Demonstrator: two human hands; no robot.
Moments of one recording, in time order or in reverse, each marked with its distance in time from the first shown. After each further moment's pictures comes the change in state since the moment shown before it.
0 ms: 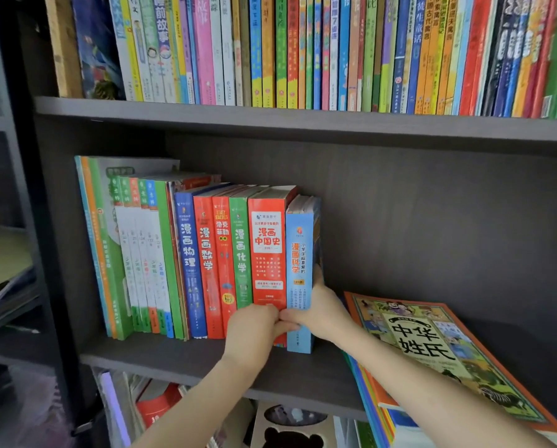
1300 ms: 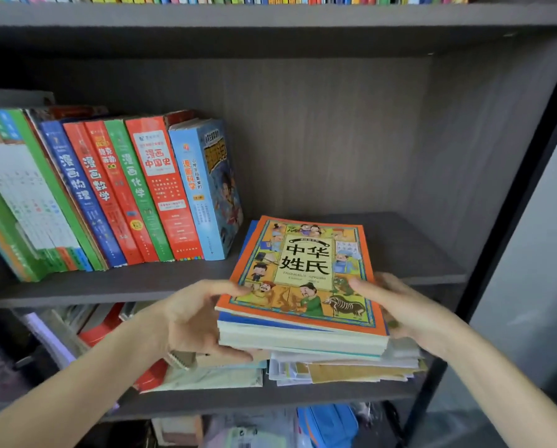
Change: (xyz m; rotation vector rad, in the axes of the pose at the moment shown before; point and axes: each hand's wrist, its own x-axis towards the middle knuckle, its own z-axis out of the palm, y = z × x) left_hand -0.100 0.071 -0.026 -1.441 -1.028 -0.655; right_hand -0.250 0.077 -0.126 0.462 0.063 0.596
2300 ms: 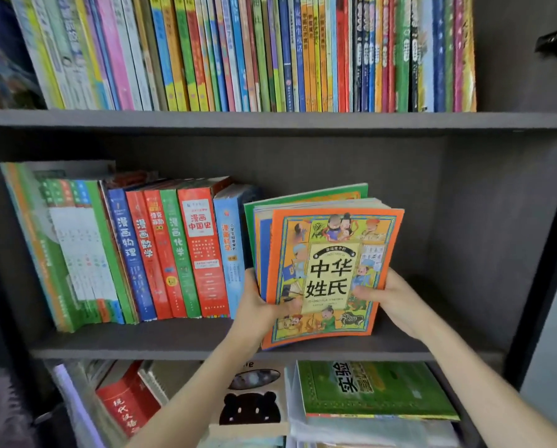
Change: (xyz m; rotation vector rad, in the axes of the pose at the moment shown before) left_hand 0.046 0.038 0.024 0.220 0.386 0.923; right_hand 0.090 -0.060 -0.005 0.228 -0.076 -0.529
